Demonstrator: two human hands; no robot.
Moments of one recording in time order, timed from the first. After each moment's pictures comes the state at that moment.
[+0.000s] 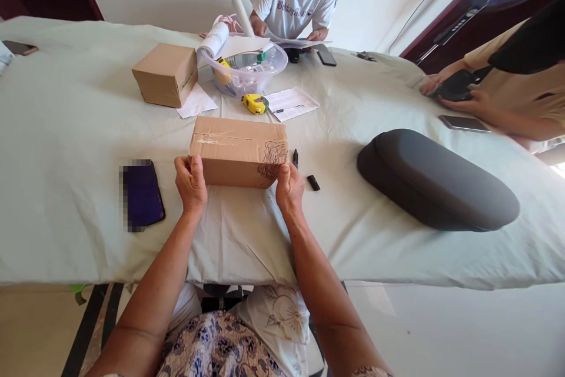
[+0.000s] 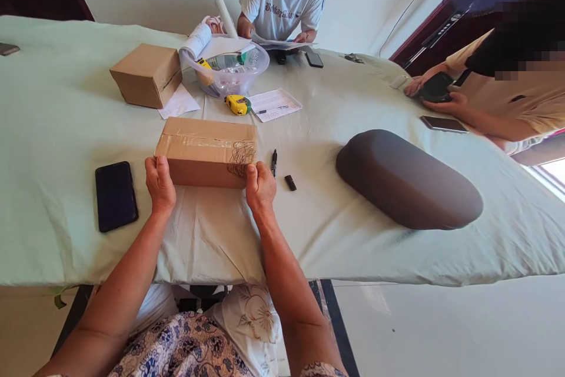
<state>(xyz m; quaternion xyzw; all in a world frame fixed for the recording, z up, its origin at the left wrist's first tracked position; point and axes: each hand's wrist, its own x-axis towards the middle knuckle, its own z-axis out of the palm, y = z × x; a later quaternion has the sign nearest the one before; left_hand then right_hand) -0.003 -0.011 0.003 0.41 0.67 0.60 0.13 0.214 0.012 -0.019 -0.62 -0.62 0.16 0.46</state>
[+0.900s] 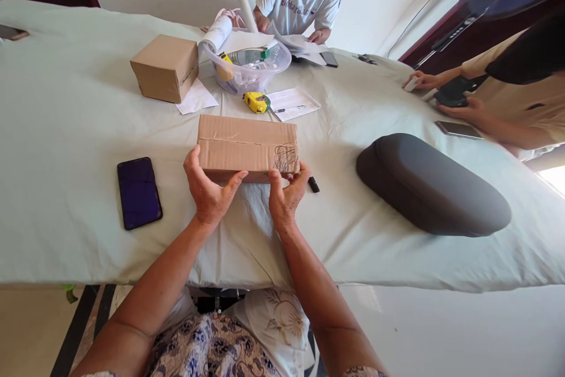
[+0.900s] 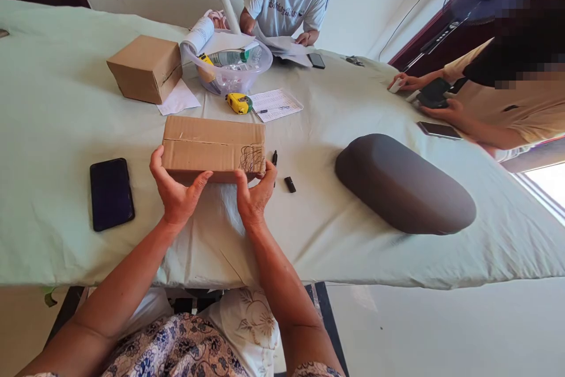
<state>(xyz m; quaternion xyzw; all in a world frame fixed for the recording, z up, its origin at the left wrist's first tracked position) 0.033 -0.025 0.005 0.53 0.59 0.61 0.00 0.187 -0.006 -0.010 -0.59 -0.52 0.14 0.60</state>
